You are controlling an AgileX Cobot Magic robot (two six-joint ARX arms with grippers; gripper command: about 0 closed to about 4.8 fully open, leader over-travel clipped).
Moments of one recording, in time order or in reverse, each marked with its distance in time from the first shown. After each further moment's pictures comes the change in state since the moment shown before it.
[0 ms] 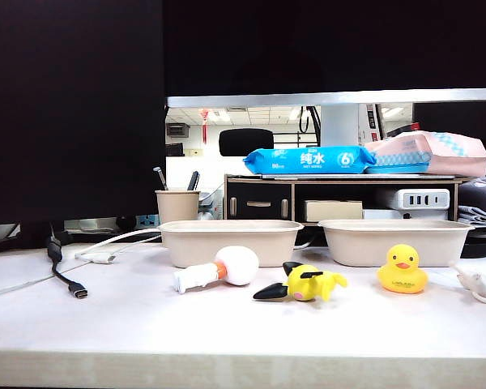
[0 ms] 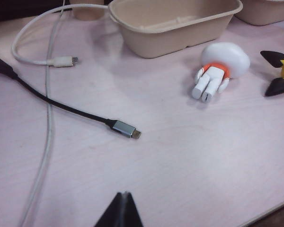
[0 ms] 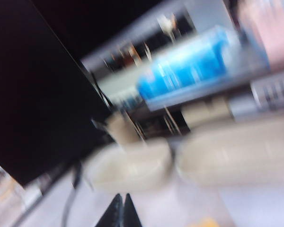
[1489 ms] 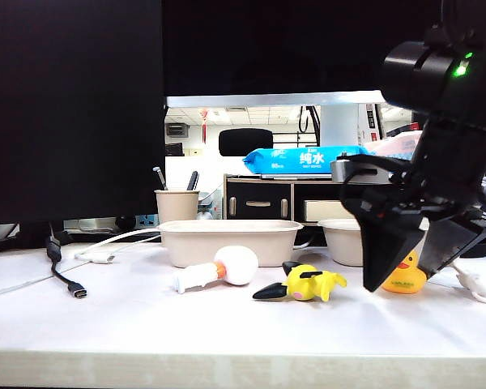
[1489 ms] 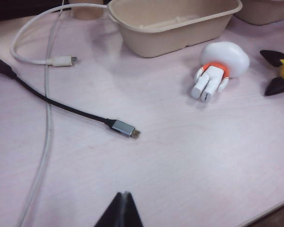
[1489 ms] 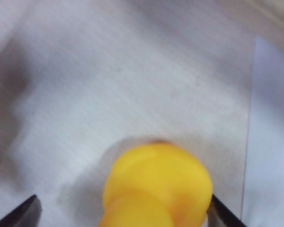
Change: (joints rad) left arm 0.000 0.000 0.000 -0.001 0.000 0.000; right arm 0.411 1.566 0.793 -0.465 0.353 -0.724
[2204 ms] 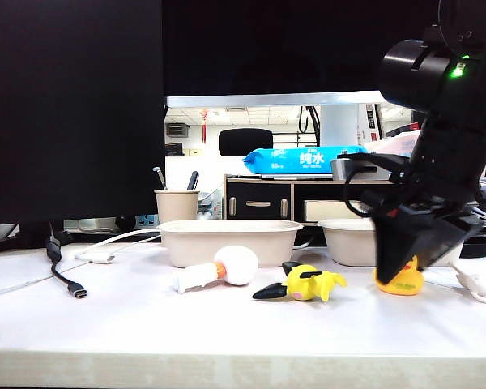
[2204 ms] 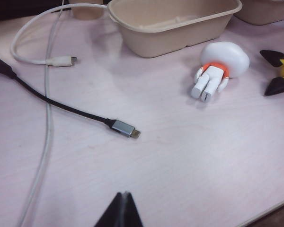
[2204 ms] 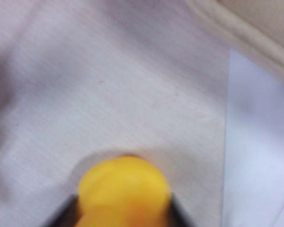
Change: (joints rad) left arm 0.000 0.000 0.000 0.000 0.000 0.000; right arm 0.000 -0.002 0.002 0.022 0.037 0.005
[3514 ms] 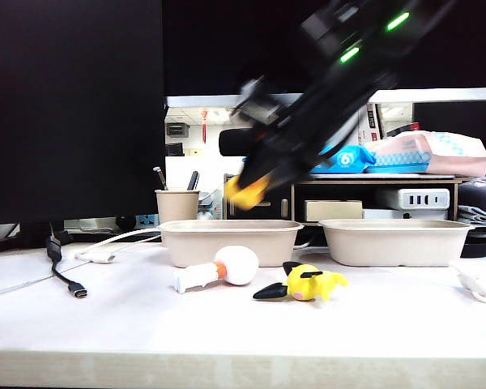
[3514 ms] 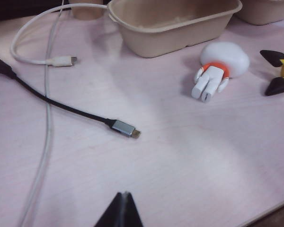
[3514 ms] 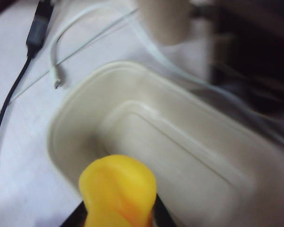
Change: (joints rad) left arm 0.000 0.000 0.000 0.000 0.000 0.000; right arm 0.092 0.296 0.452 0.221 -0.310 0.144
